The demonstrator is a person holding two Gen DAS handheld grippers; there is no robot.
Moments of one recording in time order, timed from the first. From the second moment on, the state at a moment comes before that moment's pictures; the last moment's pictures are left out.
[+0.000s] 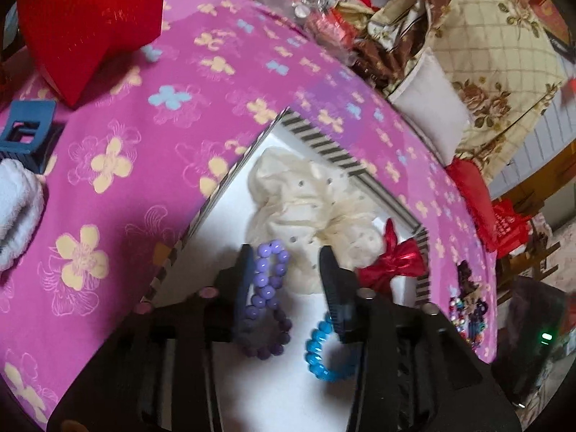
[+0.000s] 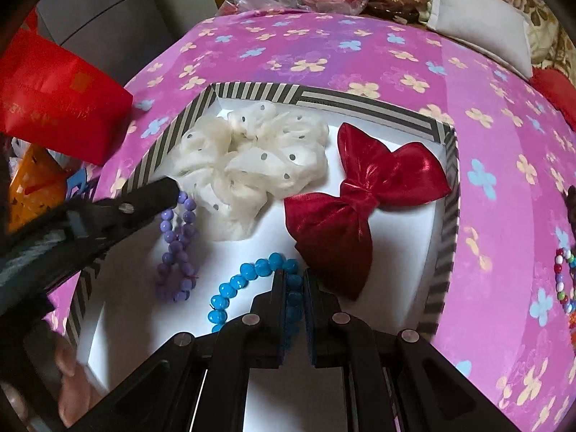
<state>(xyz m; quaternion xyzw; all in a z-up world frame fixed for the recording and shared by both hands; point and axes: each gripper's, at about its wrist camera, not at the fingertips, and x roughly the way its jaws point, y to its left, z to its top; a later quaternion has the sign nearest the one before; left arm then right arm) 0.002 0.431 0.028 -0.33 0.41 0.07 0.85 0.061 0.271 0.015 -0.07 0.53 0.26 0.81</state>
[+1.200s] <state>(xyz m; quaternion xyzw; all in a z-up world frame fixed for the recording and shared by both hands) -0.076 0.253 0.090 -0.17 0.35 0.02 0.92 -0.020 -0.105 0.043 0.09 0.47 0.07 0.87</state>
